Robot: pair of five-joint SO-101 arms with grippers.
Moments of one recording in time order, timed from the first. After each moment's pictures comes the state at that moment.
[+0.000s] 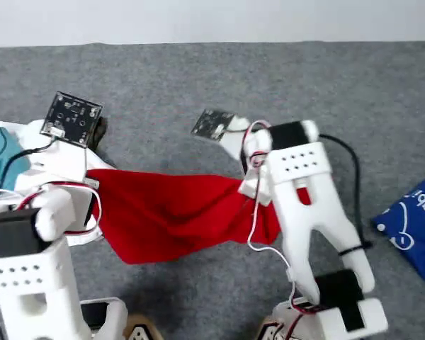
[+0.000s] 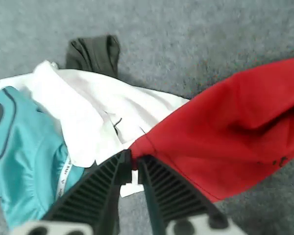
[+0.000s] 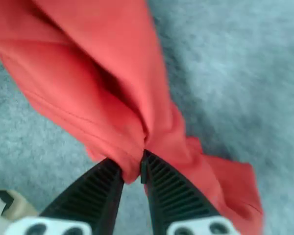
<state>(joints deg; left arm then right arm) -10.7 -44.2 19.6 93.9 -16.7 -18.6 -4.3 10.7 84.0 46.4</state>
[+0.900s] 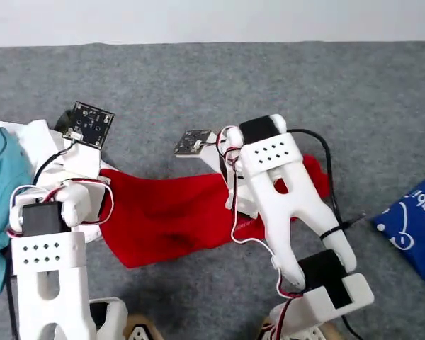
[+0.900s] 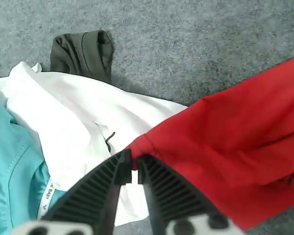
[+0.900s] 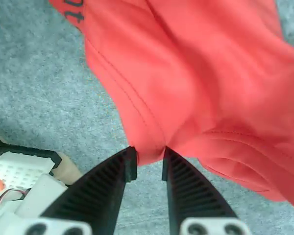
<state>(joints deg) -10.7 -44.1 38.5 74.5 -16.7 -24.2 2.5 1.9 100.0 44.4</state>
